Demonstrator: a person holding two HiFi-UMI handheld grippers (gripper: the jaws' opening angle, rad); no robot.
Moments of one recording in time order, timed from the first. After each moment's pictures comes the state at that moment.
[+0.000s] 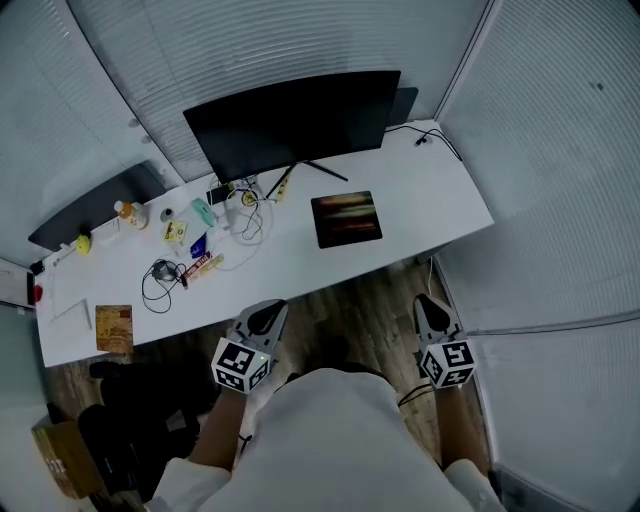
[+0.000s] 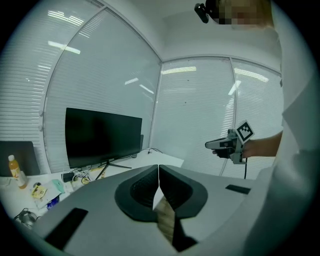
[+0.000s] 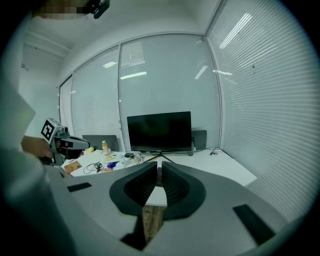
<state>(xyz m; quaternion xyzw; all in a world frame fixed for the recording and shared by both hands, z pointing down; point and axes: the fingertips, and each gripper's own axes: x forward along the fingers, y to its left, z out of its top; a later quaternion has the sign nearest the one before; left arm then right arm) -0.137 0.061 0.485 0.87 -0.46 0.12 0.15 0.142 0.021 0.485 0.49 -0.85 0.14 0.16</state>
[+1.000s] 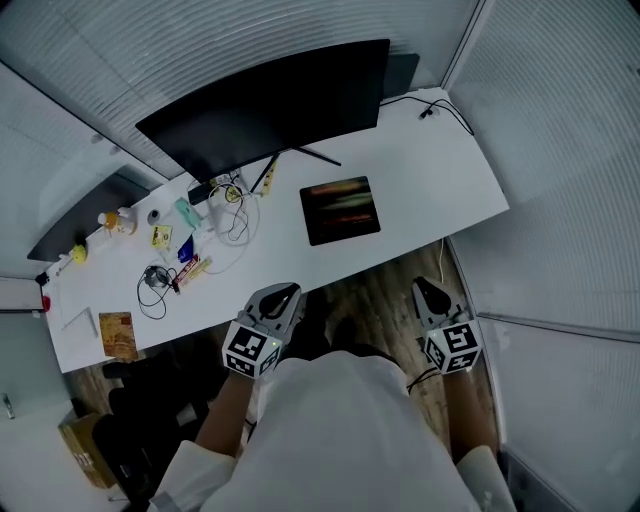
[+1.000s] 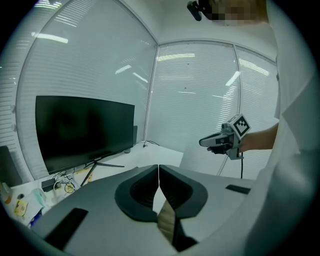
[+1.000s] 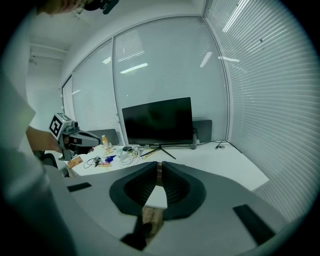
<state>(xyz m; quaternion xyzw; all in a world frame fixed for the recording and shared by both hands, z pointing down) -0.074 -0.034 0.524 0.88 -0.42 0.17 0.16 0.163 -0.064 0.533 0.44 -0.86 0.18 0.19</state>
